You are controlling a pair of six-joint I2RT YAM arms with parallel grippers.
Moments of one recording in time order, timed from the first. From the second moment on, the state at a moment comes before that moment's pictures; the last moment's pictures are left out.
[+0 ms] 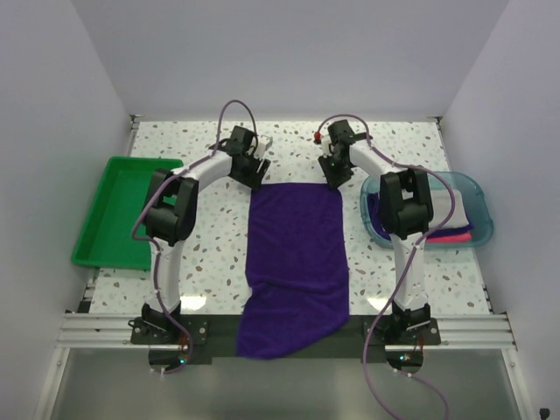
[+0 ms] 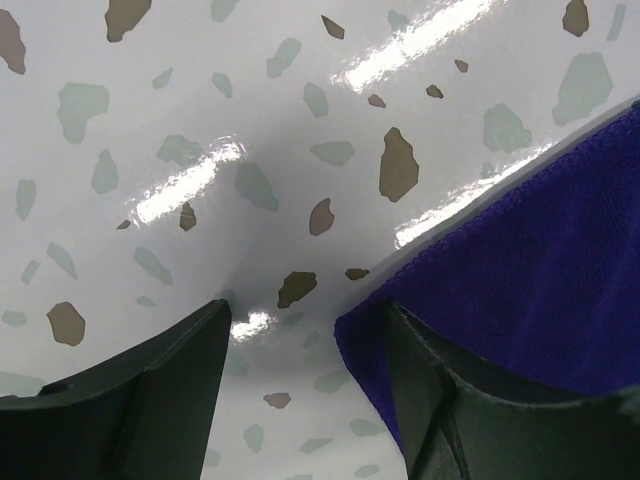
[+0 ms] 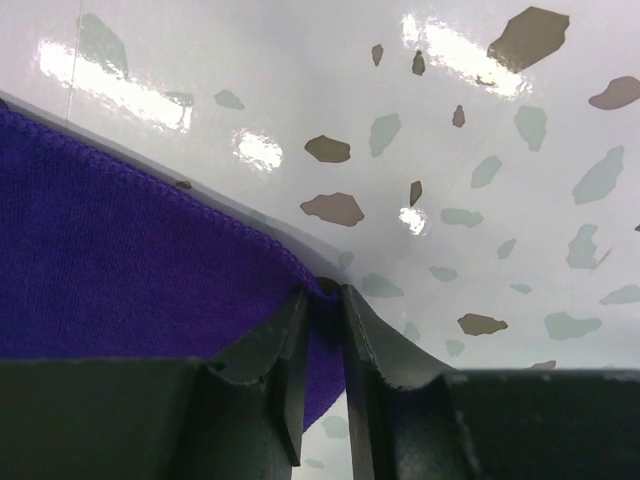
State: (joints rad) left arm -0.36 2.18 1.64 -0.47 0.08 0.12; right arm 0.29 2.25 1.81 -0.78 -0.05 -0.13
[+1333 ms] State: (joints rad) left arm -0.41 2.19 1.66 -0.53 0.08 0.14; right arm 0.29 2.23 1.76 -0.73 -0.07 -0.12
